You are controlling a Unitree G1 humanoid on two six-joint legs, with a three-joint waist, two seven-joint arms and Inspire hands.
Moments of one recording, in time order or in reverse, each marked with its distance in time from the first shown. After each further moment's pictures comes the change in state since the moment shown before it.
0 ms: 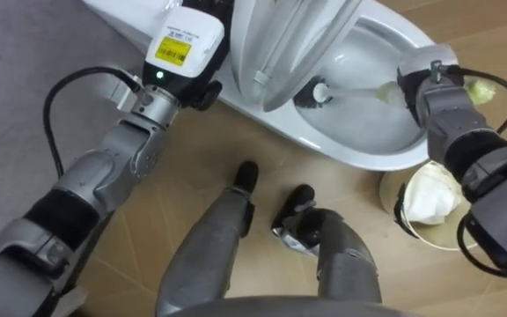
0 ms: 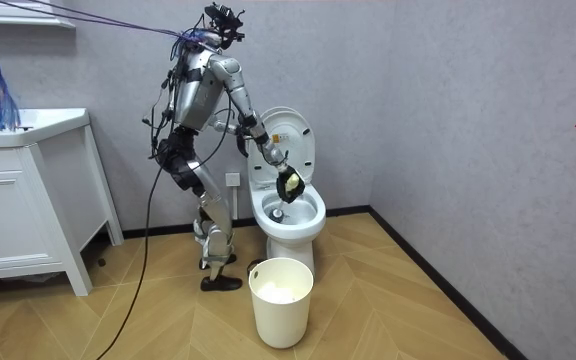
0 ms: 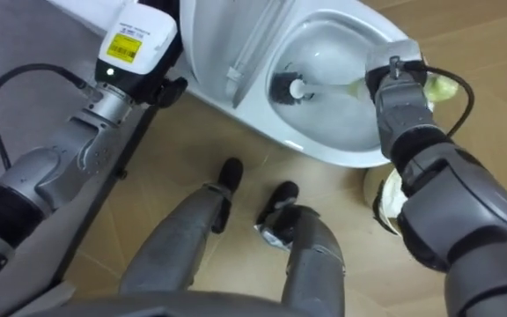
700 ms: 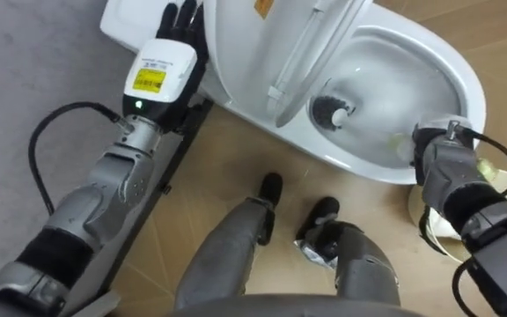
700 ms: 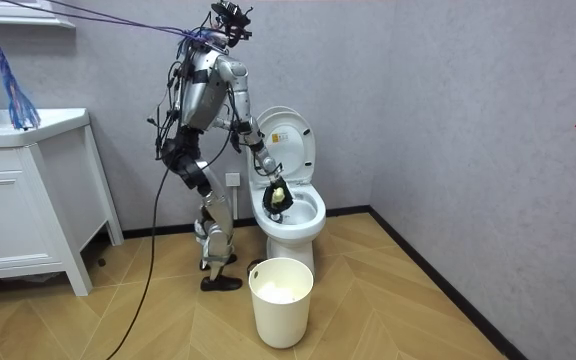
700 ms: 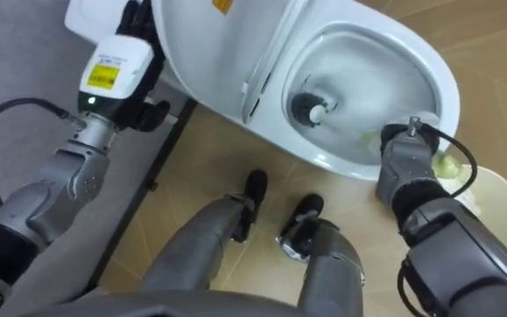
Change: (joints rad) left arm 0.203 -0.022 0.194 -0.070 0.009 0.045 0.011; right arm 0.290 -0.002 -0.189 -0.181 0.115 0.119 0.028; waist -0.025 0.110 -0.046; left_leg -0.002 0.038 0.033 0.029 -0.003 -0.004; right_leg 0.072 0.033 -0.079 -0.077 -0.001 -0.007
